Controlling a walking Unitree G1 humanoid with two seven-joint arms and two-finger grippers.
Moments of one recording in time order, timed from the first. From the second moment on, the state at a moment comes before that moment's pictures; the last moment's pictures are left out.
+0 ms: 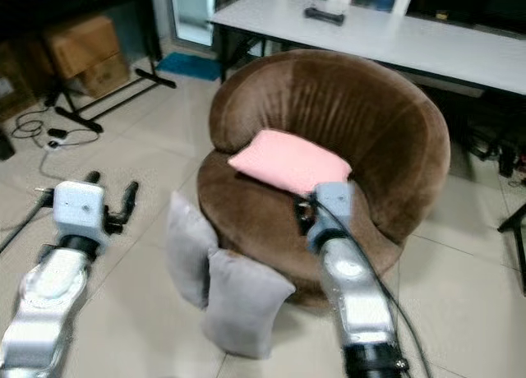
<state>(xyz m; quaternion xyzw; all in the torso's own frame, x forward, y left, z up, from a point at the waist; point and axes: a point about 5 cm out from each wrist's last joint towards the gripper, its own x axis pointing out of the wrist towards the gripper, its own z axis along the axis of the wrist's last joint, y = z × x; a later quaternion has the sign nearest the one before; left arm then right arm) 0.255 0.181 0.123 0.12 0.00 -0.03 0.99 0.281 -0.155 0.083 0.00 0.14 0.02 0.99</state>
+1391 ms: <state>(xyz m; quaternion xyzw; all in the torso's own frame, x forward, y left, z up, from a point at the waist) 0.254 0.186 0.119 0.13 0.01 -0.03 0.99 0.285 -0.155 0.085 -0.01 0.14 0.03 0.99</state>
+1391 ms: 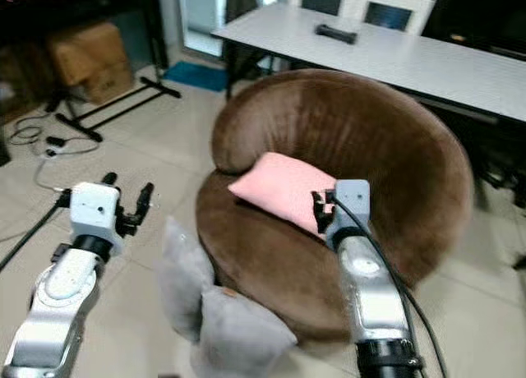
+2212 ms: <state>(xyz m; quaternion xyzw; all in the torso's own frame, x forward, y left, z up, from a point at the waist) 0.252 0.185 0.114 0.13 0.01 -0.04 0.99 0.290 -0.155 0.087 -0.03 0.13 0.06 0.99</state>
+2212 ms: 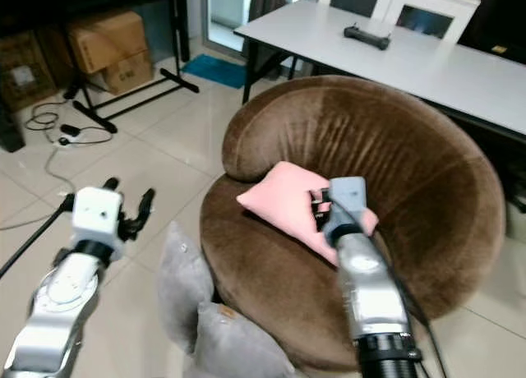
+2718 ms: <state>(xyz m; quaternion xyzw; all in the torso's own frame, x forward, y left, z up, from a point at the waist) 0.248 0.191 0.115 0.14 -0.01 -0.03 0.99 0.285 -0.150 0.083 -0.02 0.12 0.08 0.99</state>
